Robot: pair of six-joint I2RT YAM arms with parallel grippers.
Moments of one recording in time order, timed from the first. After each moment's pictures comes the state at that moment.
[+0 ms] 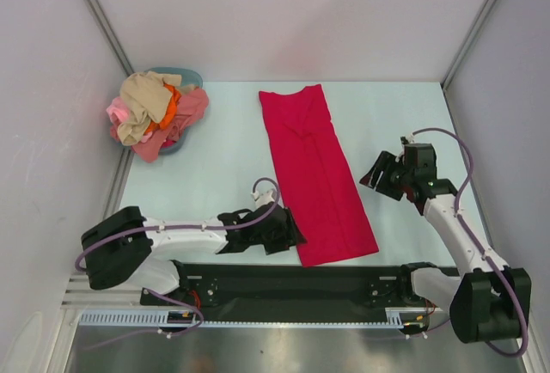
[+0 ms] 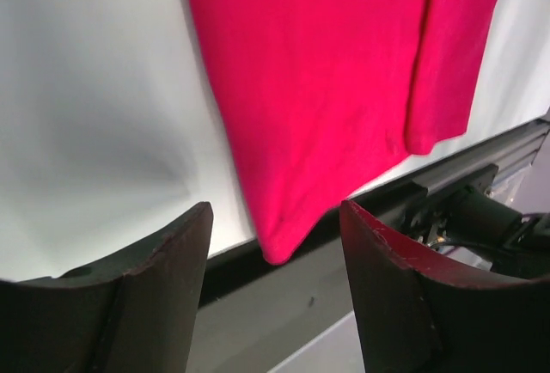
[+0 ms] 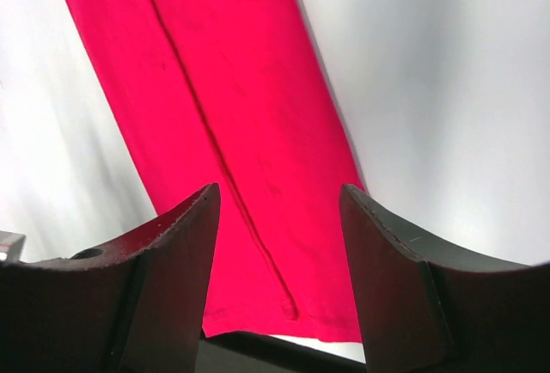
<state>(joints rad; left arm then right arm) -1.09 1.38 0.60 -0.06 -0.06 -1.27 0.09 1.09 0.73 -0.44 -0.23 0.53</state>
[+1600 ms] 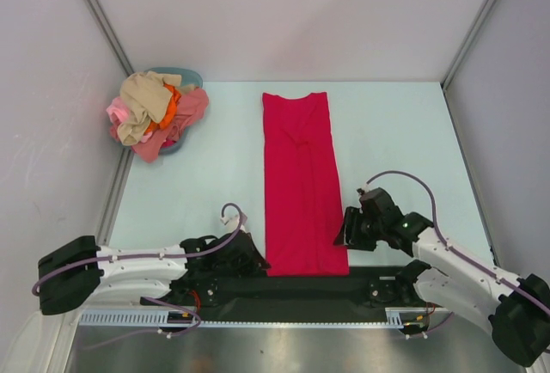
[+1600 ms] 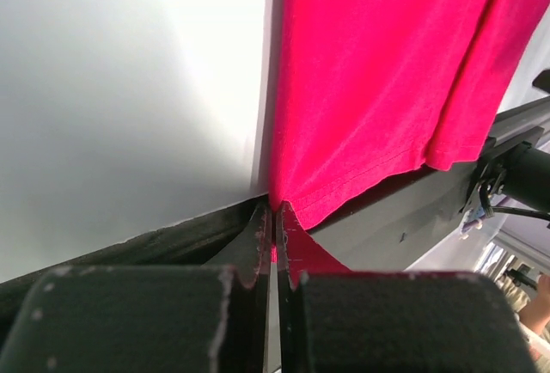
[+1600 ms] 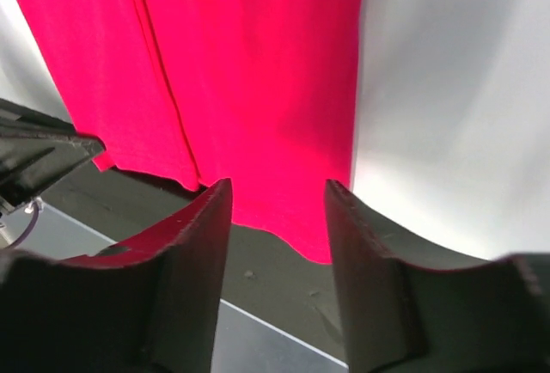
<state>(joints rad) -1.18 0.99 0.21 -0.07 -0.08 -1.41 0.62 0.90 0.45 -0.55 -0.19 0.77</state>
